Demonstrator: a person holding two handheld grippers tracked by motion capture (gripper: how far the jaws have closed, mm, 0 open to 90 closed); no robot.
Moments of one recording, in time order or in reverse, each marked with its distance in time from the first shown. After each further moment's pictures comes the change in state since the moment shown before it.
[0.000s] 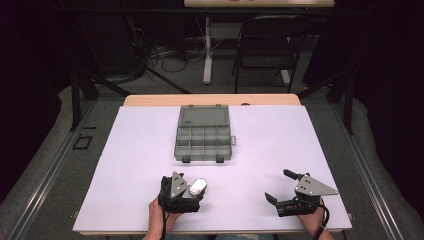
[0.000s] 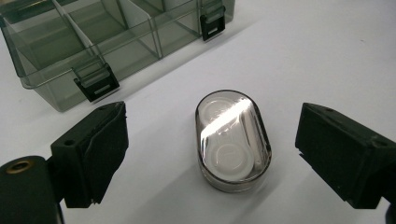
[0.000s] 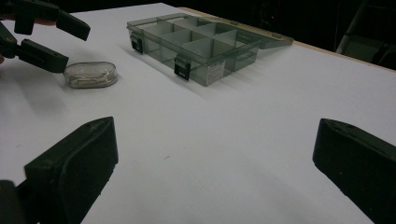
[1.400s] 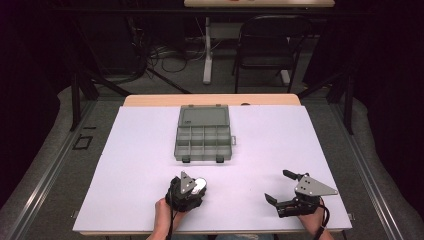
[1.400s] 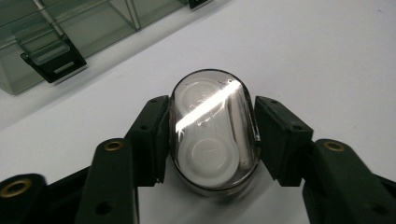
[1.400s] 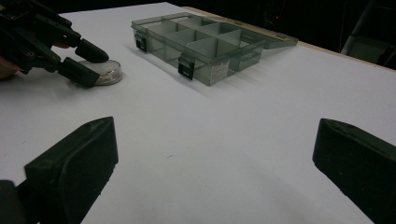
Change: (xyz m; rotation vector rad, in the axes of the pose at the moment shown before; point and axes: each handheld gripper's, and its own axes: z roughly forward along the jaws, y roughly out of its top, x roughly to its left) left arm -0.007 0.001 0.020 0.102 -0.019 -0.016; right arm 0.000 0.000 0.000 0.003 0.016 -0.006
